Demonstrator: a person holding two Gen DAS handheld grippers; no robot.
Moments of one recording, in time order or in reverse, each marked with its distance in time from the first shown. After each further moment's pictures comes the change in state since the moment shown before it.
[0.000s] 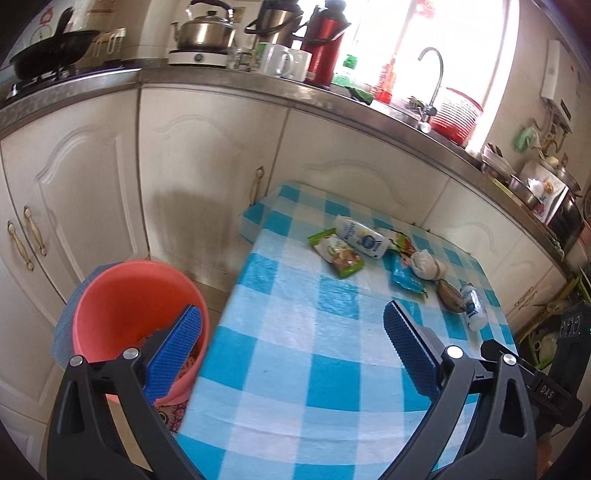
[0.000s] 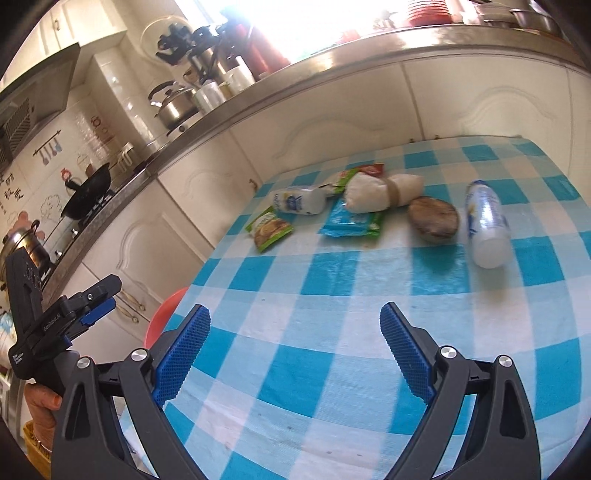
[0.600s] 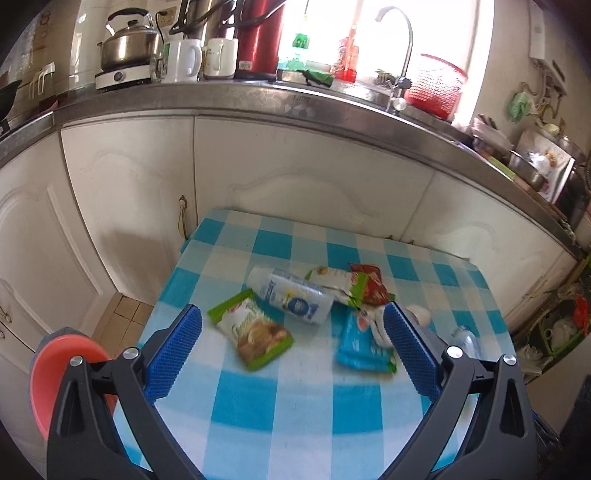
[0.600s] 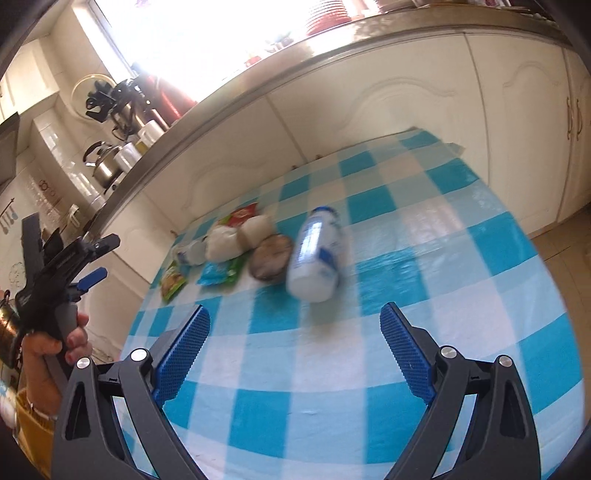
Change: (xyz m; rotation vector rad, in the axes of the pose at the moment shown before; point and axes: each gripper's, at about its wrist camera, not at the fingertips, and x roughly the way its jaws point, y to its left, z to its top) left arm 0.122 -0.114 0.078 0.108 0.043 0.005; right arm -0.048 -0.124 0.017 0.183 -0.086 -0.163
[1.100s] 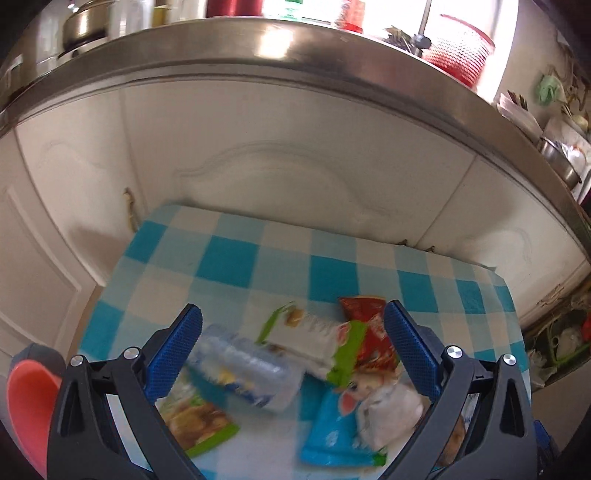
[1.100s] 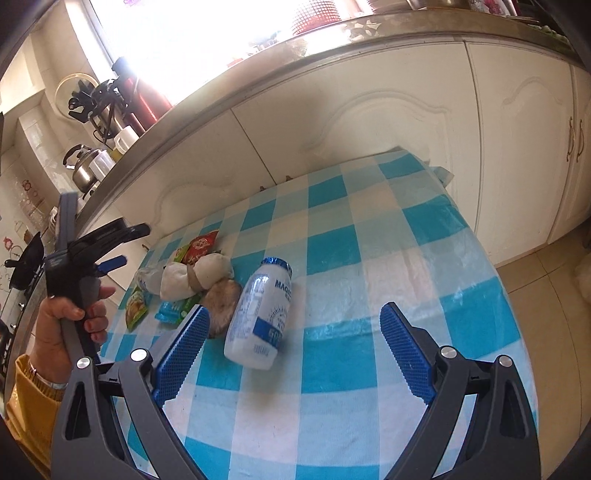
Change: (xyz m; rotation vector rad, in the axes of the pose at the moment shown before) left arm 0.118 -0.047 0.045 0.009 0.128 0.021; right arm 0.032 -0.034 0.051 -0.029 0.003 -0.046
